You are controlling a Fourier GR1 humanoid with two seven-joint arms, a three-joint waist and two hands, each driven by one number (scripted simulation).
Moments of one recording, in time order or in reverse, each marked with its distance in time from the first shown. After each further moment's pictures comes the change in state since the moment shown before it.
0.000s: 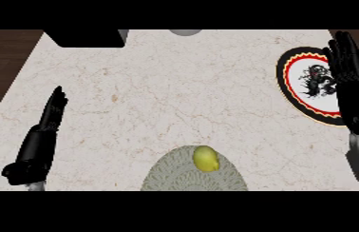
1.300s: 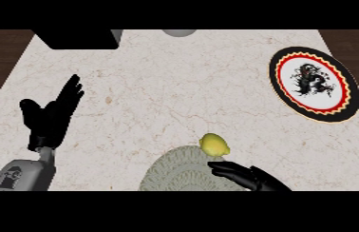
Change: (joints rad) left arm -0.212 -0.052 0.082 0.256 0.148 -0.169 0.240; right arm 0.285 0.045 0.560 -0.040 0.325 0.393 -0.339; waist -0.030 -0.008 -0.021
